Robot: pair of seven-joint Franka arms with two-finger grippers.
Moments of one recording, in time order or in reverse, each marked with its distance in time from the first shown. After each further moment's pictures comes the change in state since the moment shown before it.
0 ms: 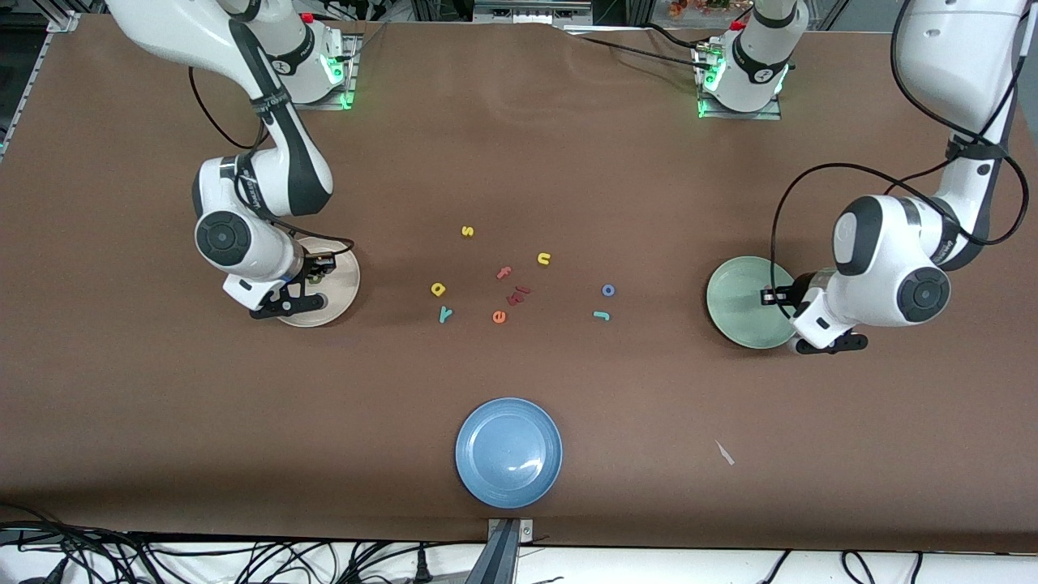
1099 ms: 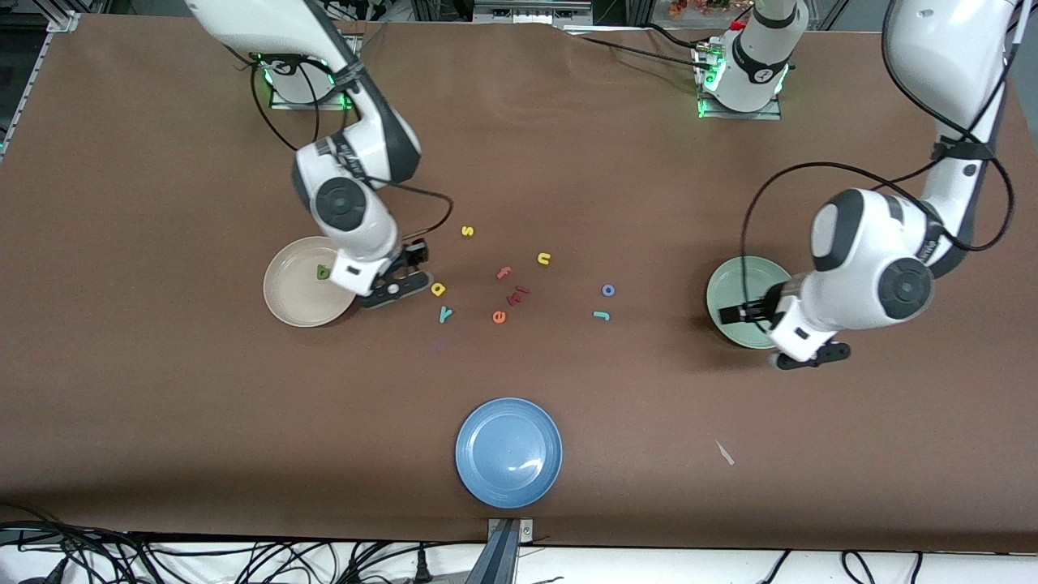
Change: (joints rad) left arm -0.003 -0.019 -0.211 0.128 -0.001 0.010 -0.341; right arm 0.172 0.046 0.144 0.123 0.003 0.086 0.104
